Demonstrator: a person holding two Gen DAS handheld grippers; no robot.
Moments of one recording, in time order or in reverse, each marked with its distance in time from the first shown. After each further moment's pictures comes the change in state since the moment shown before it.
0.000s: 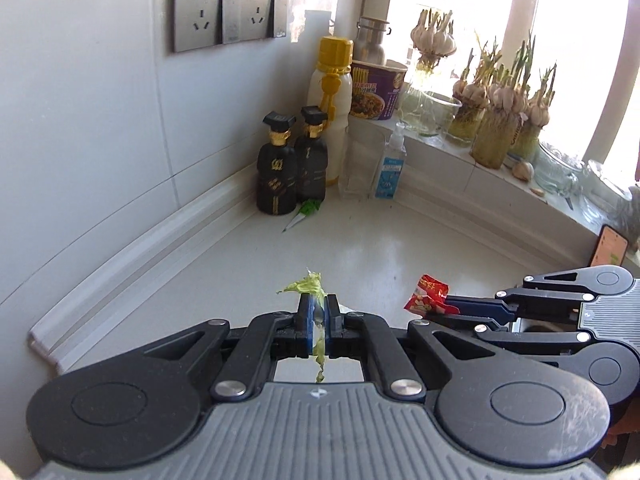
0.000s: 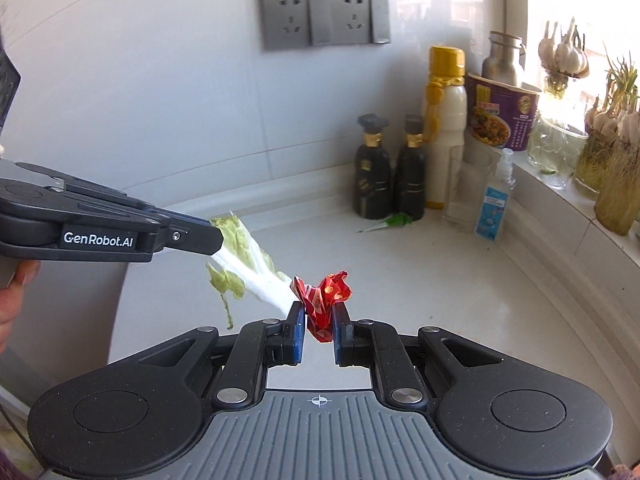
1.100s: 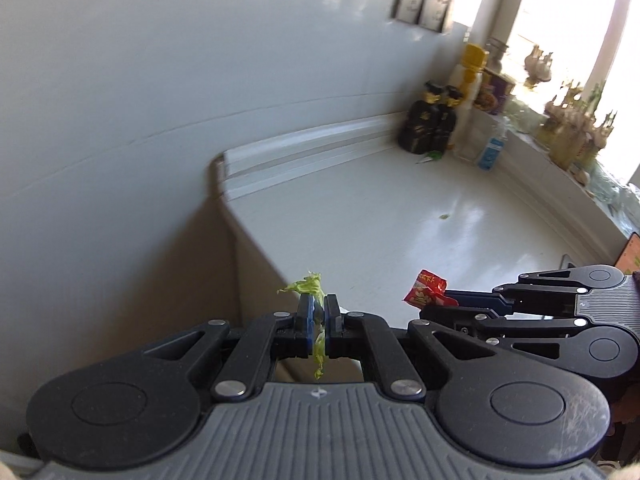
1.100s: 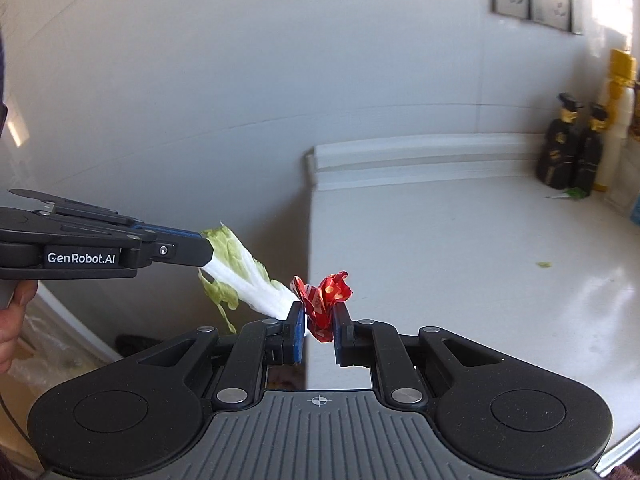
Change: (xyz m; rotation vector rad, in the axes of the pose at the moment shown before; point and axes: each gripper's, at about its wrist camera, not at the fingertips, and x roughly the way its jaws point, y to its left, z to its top) left arm -0.120 0.105 -0.137 -0.293 0.032 0.169; right arm -0.007 0.186 -0.053 -0.148 0.122 0.263
